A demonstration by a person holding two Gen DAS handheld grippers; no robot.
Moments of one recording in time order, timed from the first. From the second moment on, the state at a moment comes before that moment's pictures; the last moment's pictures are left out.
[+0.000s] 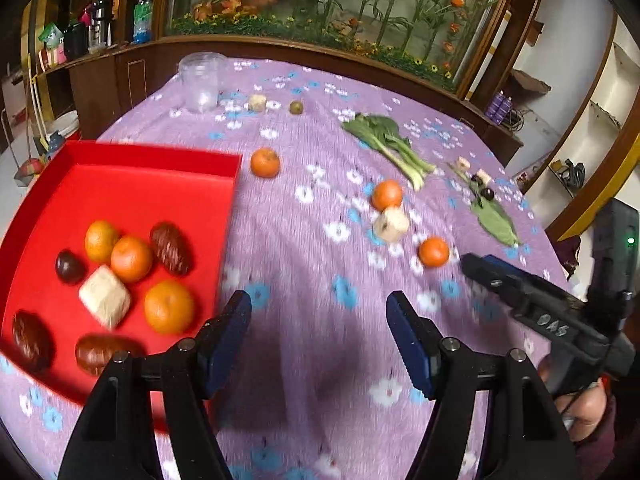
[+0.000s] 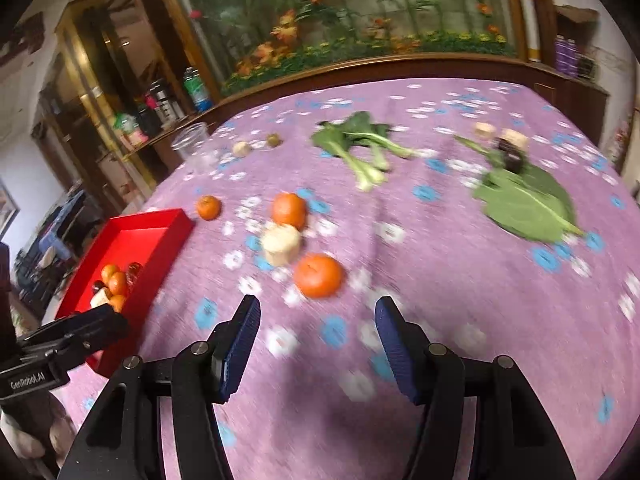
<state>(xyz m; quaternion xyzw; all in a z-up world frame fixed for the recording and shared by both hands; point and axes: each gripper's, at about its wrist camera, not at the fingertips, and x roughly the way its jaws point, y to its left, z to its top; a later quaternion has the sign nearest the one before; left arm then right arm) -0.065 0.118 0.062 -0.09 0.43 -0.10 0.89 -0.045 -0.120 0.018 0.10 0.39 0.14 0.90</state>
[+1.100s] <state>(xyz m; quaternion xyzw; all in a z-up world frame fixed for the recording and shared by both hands) 0.111 0.083 0.027 0.15 0.48 -0.03 0.86 -0.001 -0.098 -0.016 0.07 0.42 0.15 0.89</state>
